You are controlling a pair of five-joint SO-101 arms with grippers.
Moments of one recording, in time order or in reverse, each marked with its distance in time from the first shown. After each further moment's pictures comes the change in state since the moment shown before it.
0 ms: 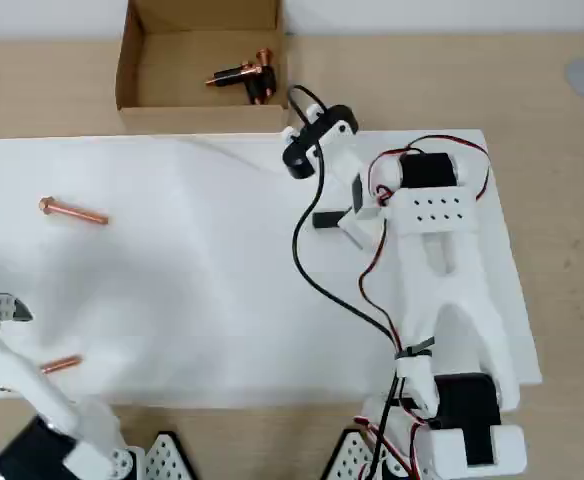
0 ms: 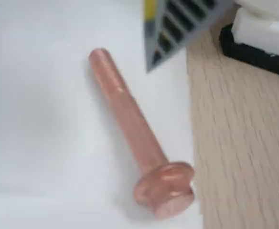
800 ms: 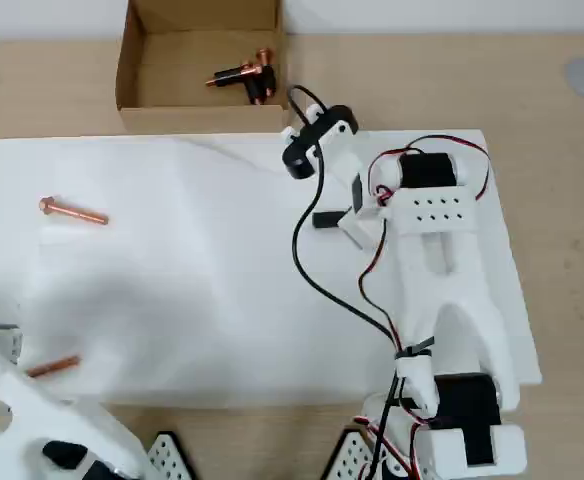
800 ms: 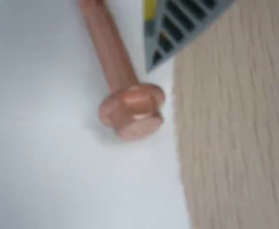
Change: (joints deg) left arm -7.7 -21.3 24.6 -18.7 -4.7; right arm 0.0 0.0 0.0 0.0 0.0
